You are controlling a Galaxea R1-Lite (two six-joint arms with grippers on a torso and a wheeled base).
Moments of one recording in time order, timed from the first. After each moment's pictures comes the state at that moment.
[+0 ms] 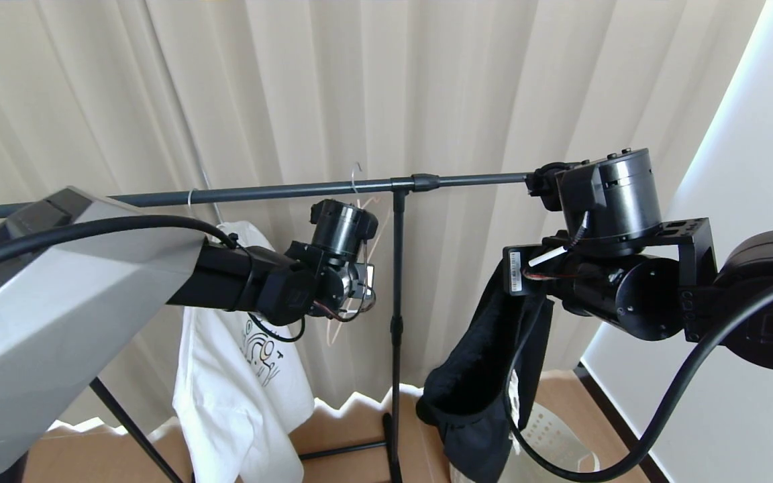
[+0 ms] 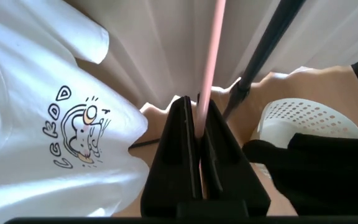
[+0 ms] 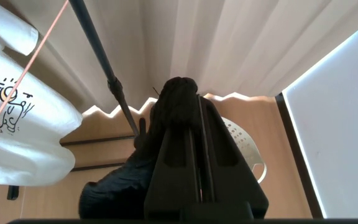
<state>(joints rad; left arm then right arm) -0.57 2.18 -1.46 -0.12 0.47 -0.19 0.66 1.75 -1.14 -0.08 -0.61 0.29</state>
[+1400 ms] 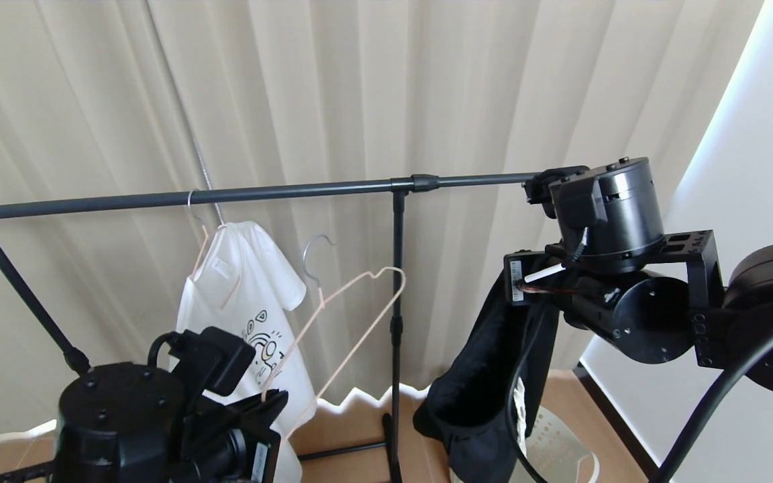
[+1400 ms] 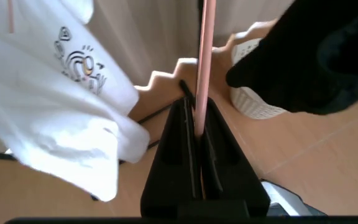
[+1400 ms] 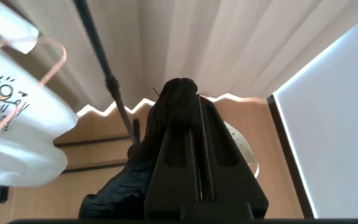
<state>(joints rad) -0.75 1.51 -0.27 -0.74 0.31 -0.10 0.72 1.72 -1.11 -0.08 -0.74 0.29</state>
